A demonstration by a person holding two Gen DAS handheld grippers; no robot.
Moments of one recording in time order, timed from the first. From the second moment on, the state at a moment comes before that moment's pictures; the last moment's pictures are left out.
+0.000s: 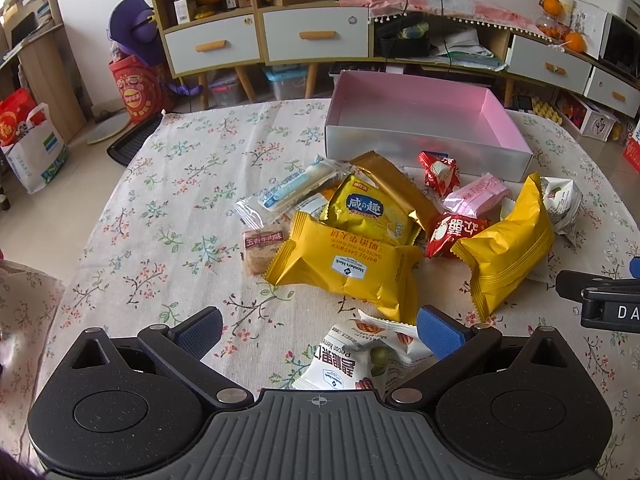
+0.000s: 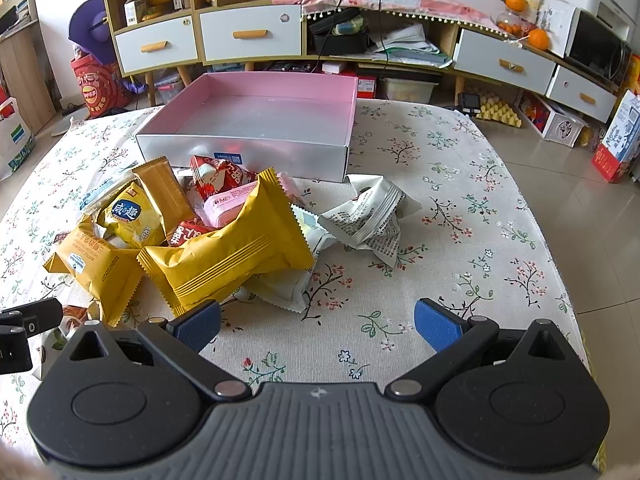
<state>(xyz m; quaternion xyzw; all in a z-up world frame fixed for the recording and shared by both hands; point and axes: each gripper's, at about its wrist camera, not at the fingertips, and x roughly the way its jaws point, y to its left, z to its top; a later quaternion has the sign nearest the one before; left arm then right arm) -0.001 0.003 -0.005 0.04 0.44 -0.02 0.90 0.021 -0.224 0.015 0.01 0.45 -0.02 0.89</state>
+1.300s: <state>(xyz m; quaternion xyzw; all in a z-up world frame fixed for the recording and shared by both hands) -0.001 0.003 -0.010 0.04 0.44 -0.02 0.90 0.023 -0.224 0.015 0.01 0.44 -0.02 0.90</state>
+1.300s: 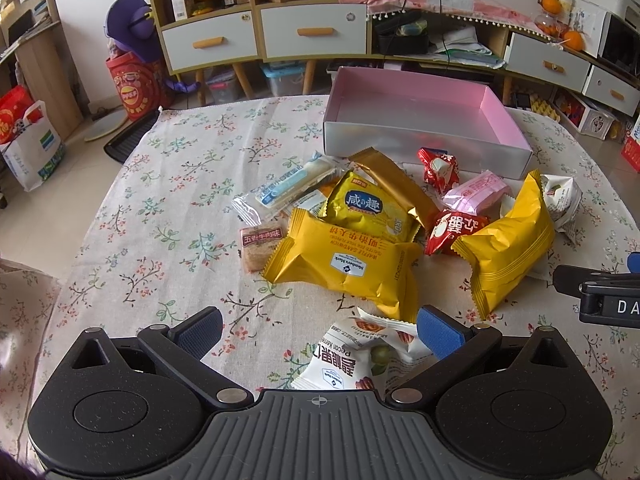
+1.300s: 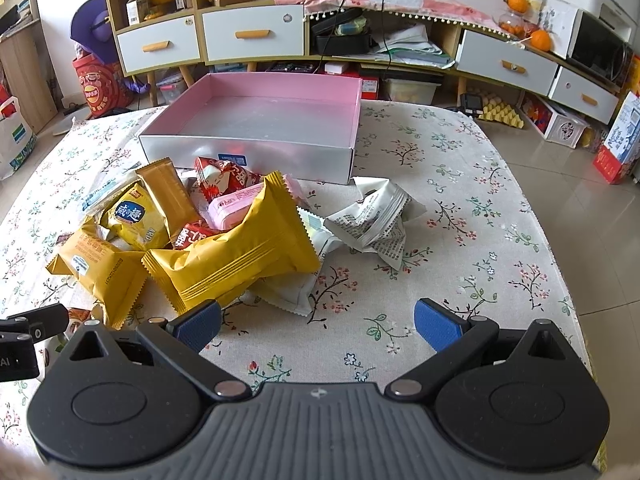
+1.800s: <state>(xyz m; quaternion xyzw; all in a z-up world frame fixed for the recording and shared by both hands) 0.024 0.011 -0.012 0.00 0.46 -0.12 0.88 0.035 -0.221 0.016 0.05 0.45 0.03 0.89</state>
